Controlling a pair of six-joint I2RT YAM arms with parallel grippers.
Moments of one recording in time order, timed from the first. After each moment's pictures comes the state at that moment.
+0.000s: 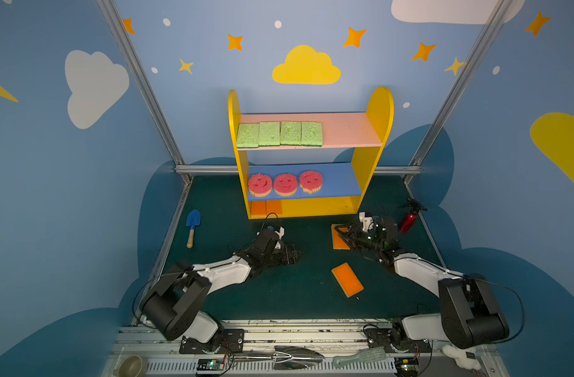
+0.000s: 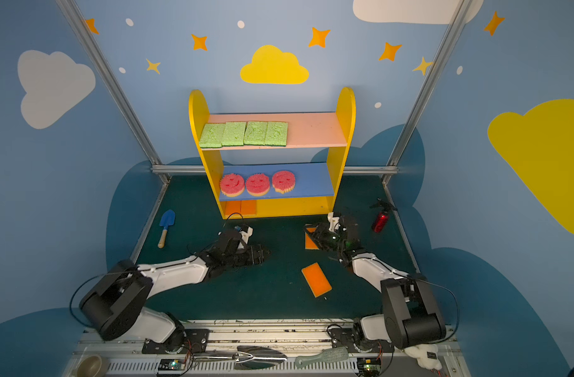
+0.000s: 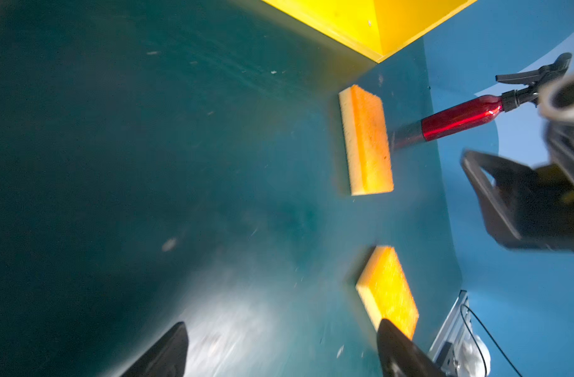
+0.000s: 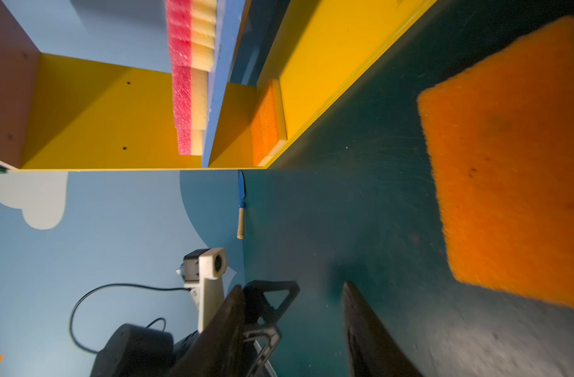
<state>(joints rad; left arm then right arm) -0.66 1.56 0.69 0.17 0.26 -0.76 0.22 1.31 0.54 0.29 -0.65 1.06</state>
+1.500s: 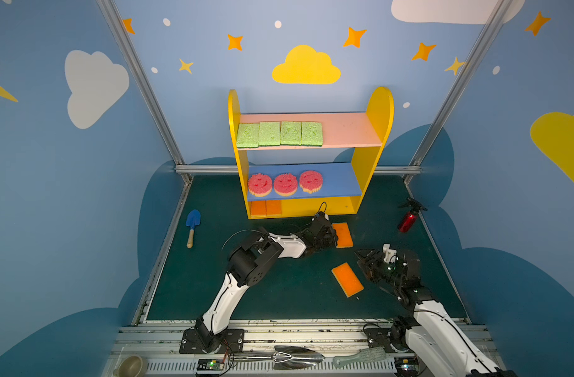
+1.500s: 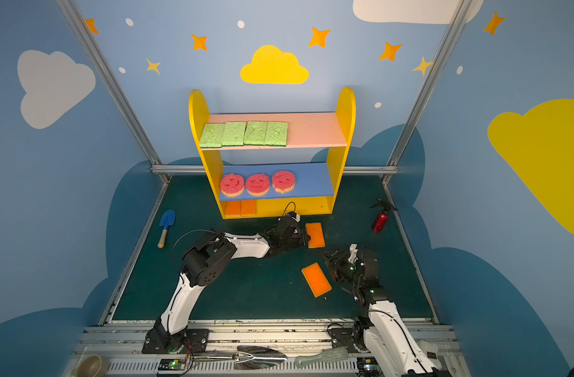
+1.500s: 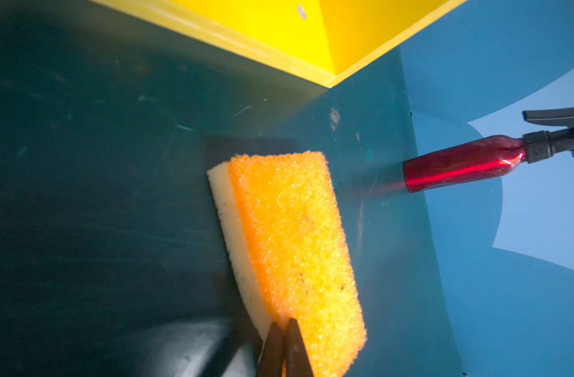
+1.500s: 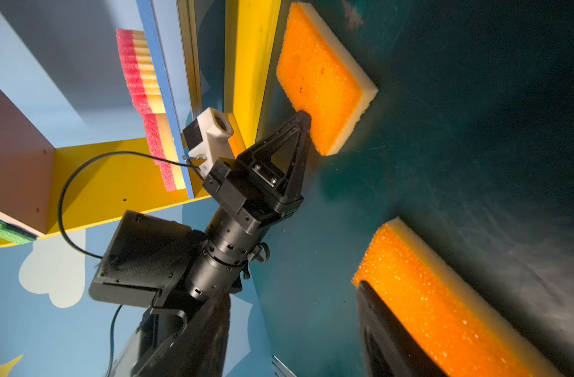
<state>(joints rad) -0.82 2.24 1.37 0.27 0.13 -0.93 0.17 0.73 0.22 -0.01 -0.48 1.28</state>
